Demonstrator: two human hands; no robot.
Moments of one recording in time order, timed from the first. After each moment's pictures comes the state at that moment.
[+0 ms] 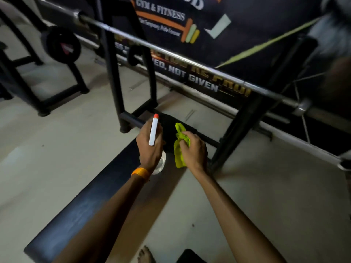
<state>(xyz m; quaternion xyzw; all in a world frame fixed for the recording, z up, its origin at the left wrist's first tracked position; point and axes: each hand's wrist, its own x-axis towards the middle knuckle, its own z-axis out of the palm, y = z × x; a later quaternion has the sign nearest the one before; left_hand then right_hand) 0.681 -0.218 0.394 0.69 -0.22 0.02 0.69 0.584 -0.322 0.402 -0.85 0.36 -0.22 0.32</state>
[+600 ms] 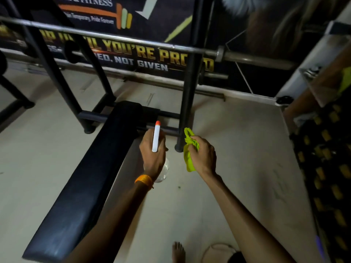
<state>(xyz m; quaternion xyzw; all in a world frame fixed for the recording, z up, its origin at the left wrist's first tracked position) 0.445 -0.138 0.403 0.65 -0.32 -0.13 0.67 0.316 -0.221 0.382 -0.74 0.54 -0.28 0.28</state>
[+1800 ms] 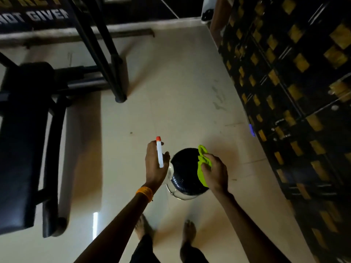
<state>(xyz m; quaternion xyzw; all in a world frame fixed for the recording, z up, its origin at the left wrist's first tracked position) 0.035 0.039 0.216 0.67 -0.51 -0.32 0.45 -0.171 0.039 0.211 -0.56 0.73 -0.24 0.32</state>
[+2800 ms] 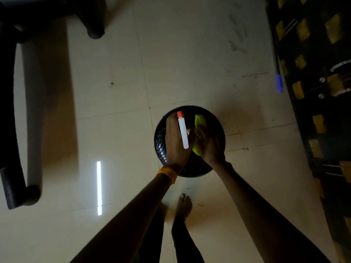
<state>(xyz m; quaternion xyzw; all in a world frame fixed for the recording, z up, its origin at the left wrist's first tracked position) -0.088 0.005 -0.056 0.68 -0.46 -0.40 0.40 -0.224 -0.018 -0.111 -0.66 0.64 -0.12 0.37</state>
